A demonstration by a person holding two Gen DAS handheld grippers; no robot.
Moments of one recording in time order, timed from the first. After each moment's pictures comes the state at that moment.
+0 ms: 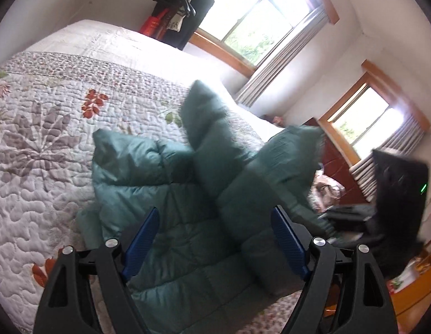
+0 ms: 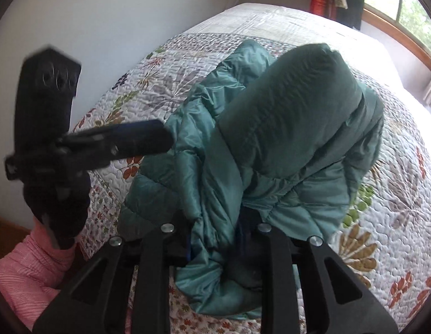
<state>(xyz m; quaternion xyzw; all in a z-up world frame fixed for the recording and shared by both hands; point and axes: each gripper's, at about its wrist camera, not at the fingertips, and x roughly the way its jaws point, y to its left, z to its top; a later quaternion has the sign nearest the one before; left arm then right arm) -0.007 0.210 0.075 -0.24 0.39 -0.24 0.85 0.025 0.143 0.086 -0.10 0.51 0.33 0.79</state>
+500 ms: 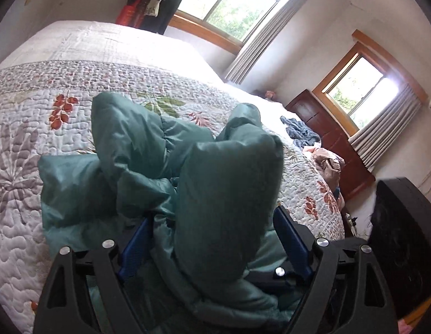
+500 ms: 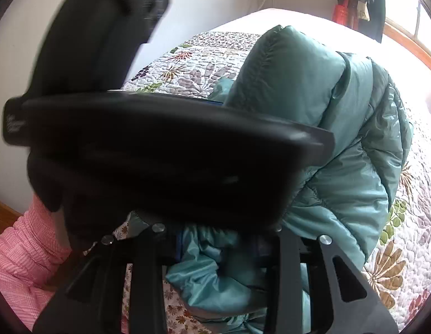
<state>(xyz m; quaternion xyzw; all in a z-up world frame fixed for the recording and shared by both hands) 0.039 0.166 0.060 -0.17 0.44 -0.26 0.84 0.008 0.163 0.058 -0.11 0.48 0.38 0.78</state>
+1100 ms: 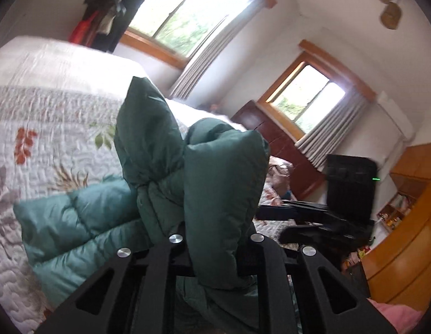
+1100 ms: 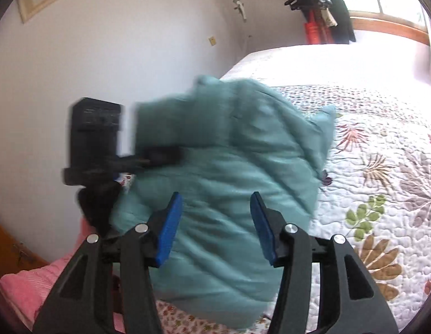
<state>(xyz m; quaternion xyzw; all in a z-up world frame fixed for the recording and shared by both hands) 0.021 0.208 0.109 -0.20 0.34 -0.40 0.83 0.031 0.008 0.122 0.07 0.41 0.39 0.82</state>
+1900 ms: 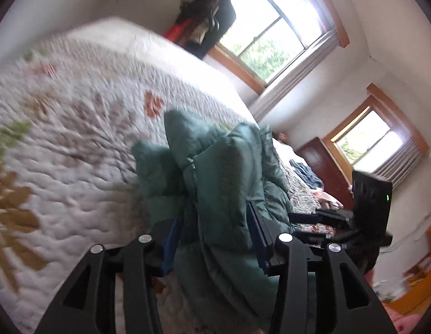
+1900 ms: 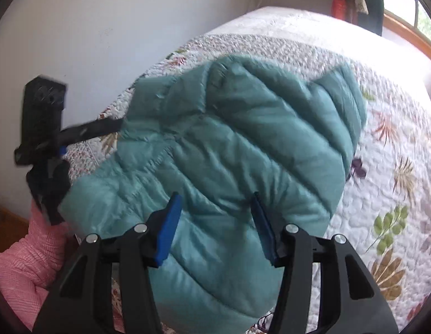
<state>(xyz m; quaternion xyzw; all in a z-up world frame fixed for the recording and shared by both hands) -0.069 0.328 0.044 -0.26 0.34 -0.21 0.88 0.043 0.123 0.067 -0.09 0.48 0.39 0.78</state>
